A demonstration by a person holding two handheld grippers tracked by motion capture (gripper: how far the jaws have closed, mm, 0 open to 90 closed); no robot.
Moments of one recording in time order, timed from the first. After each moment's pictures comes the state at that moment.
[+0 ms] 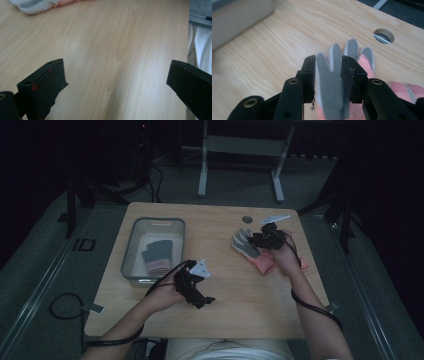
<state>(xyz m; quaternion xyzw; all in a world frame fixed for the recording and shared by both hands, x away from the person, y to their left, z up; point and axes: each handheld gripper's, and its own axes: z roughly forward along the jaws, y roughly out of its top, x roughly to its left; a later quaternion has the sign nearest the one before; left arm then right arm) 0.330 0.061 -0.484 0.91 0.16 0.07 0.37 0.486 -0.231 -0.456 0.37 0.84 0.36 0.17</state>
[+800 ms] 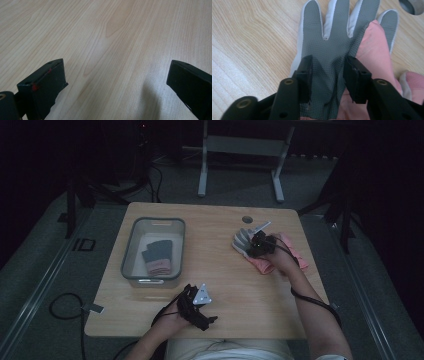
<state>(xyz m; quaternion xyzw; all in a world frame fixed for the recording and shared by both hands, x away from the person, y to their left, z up) 0.288 0.050 -0.553 0.89 0.21 0.13 0.38 0.519 -0.224 -0.519 0.30 0.91 0.22 0.17</state>
